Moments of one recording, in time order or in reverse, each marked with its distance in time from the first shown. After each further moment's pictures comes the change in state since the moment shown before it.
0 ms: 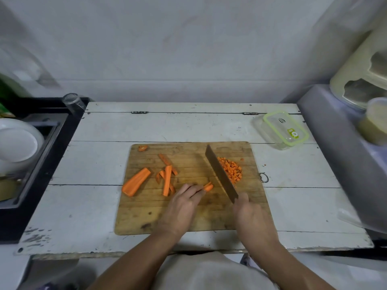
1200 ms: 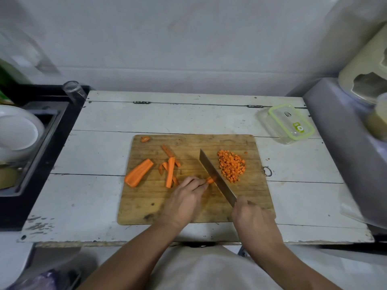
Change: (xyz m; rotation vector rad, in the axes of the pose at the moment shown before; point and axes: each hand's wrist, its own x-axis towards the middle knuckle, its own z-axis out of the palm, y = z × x) left_hand -0.002 -0.008 0.009 -0.022 0.078 0.048; right_hand -0.016 -0.002 0.013 -0.203 0.013 -0.162
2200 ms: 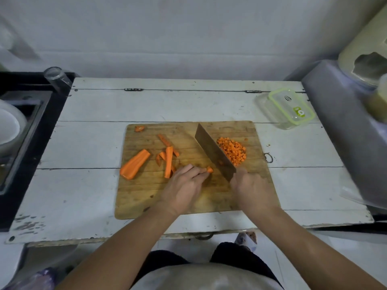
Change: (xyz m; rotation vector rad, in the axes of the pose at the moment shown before) left_hand 0.006 -0.015 -0.009 -0.010 -0.057 0.080; right_hand 0.041 -0.001 -0.005 -0.001 0.045 0.025
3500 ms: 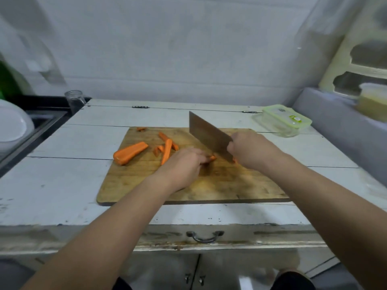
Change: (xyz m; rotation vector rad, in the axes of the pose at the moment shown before) left_hand 0.013 -0.007 0.011 0.101 0.026 -0.005; right_hand 0.021 -0.007 0.004 0.159 0.191 -0.060
